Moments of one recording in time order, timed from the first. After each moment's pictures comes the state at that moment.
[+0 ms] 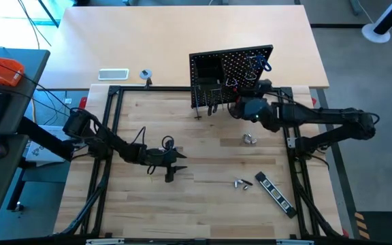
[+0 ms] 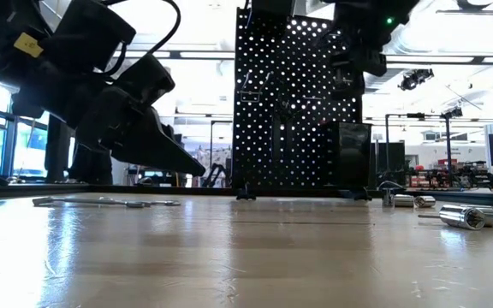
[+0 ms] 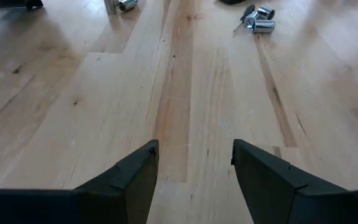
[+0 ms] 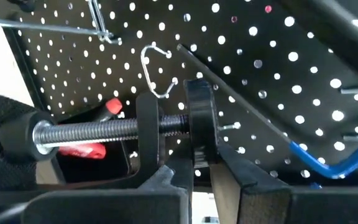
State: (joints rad) left arm -0.23 1.70 0.43 0.80 -0.28 -0.13; right arm -0.13 1.19 1.02 -0.49 1.04 -0.68
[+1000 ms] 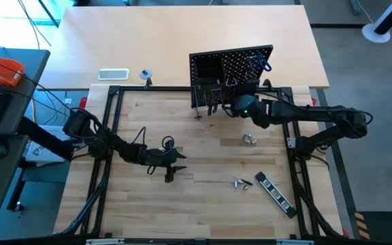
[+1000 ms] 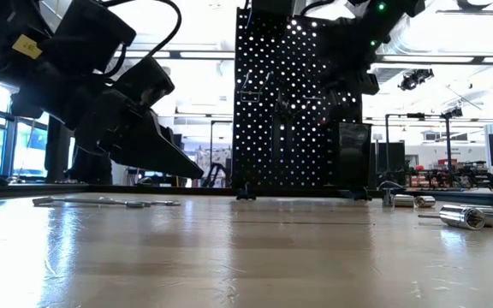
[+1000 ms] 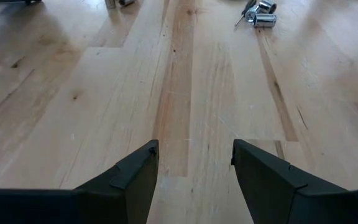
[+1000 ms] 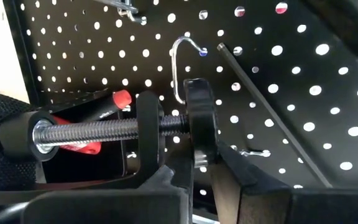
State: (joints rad) left arm -0.24 1.70 0.43 0.78 -0.28 -0.13; right arm -0.21 1.32 1.02 -0.40 1.02 -0.88
